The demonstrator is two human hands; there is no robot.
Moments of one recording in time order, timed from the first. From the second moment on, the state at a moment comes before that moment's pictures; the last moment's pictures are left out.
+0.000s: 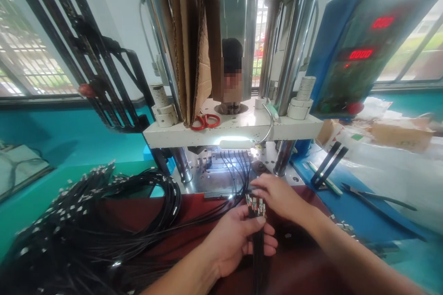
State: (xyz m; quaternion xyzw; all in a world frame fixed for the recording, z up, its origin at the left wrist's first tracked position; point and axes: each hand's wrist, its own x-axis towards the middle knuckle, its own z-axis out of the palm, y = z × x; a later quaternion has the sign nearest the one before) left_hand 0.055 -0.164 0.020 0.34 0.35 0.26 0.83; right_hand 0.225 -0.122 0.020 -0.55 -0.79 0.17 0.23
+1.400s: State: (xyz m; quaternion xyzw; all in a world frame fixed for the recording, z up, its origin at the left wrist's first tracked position) left_hand 0.078 -0.171 0.029 0.45 0.39 0.30 0.74; right_hand 0.222 -0.181 0.024 -0.52 -0.42 0.51 0.54
